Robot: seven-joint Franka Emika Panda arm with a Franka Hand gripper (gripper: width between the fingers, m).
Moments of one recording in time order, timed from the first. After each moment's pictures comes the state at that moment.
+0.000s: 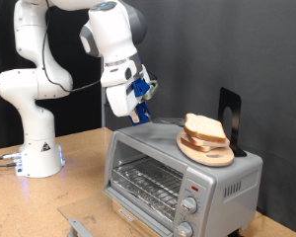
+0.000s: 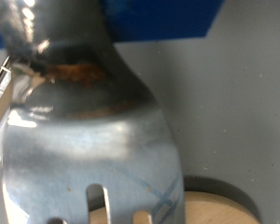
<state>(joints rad) -0.23 -0.34 0.37 -2.45 0.53 2.27 0.02</state>
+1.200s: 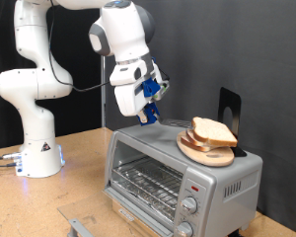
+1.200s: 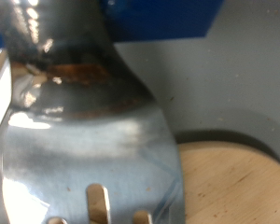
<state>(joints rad) -0.24 -0.24 0.41 -2.35 0.44 2.27 0.21</state>
